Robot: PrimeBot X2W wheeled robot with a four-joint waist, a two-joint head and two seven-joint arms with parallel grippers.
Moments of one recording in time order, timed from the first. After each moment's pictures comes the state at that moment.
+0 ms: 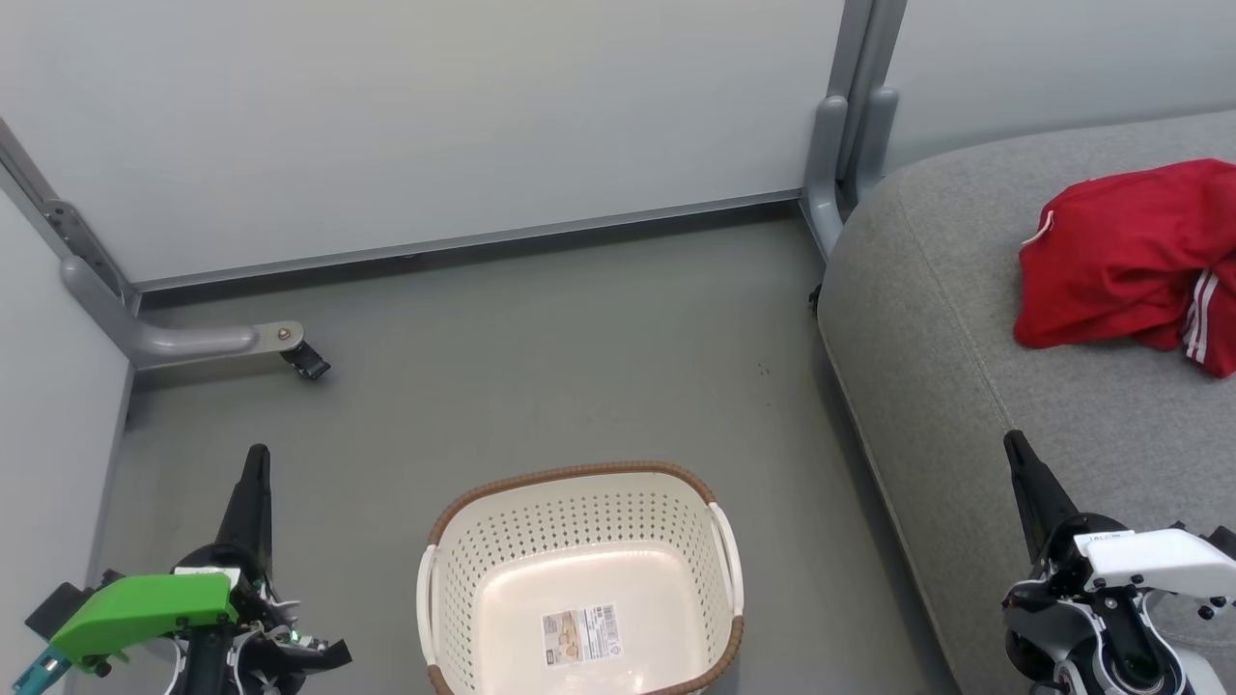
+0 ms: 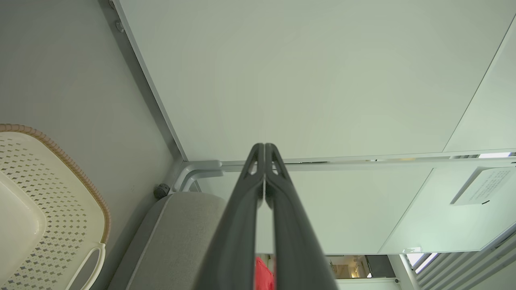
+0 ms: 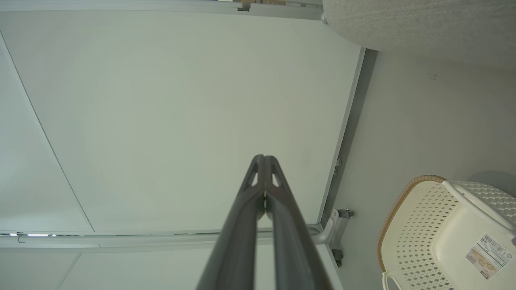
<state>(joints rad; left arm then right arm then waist) -0.10 0.05 0.11 0.25 -1.59 -0.13 0.11 -0.10 -0.05 -0.11 0.24 1.60 0.13 0.11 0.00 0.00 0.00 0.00</state>
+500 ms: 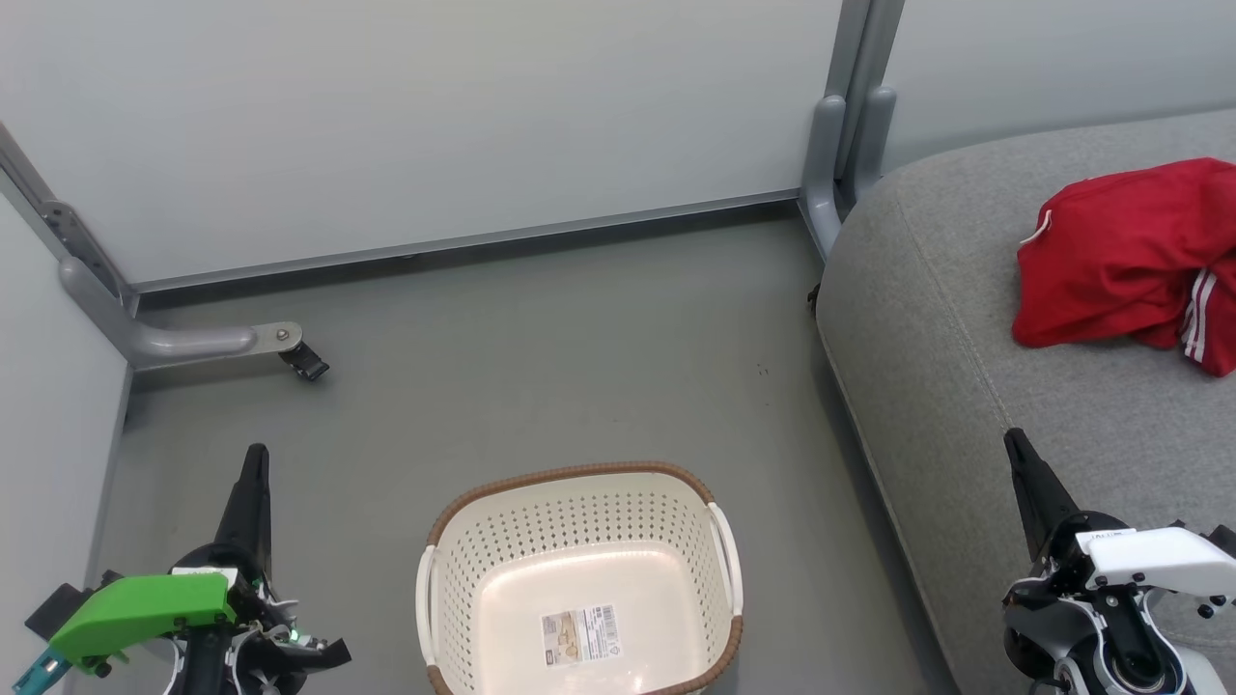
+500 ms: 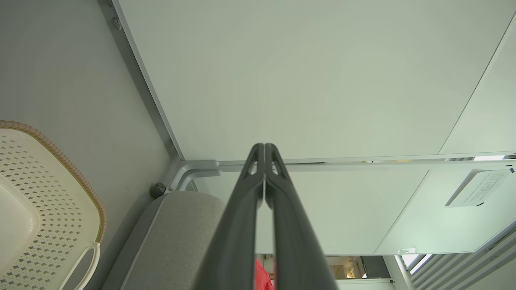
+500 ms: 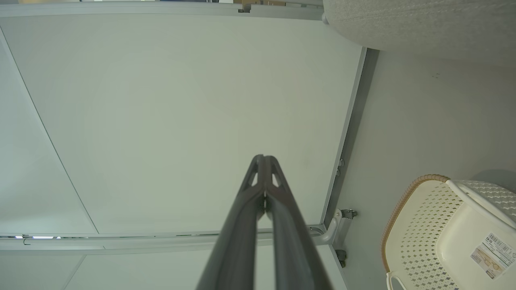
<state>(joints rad) -0.10 0.05 0.11 0.25 -1.61 -0.13 0.11 -0.11 -0.05 -0.11 0.25 1.61 0.13 0.11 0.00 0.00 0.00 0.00</state>
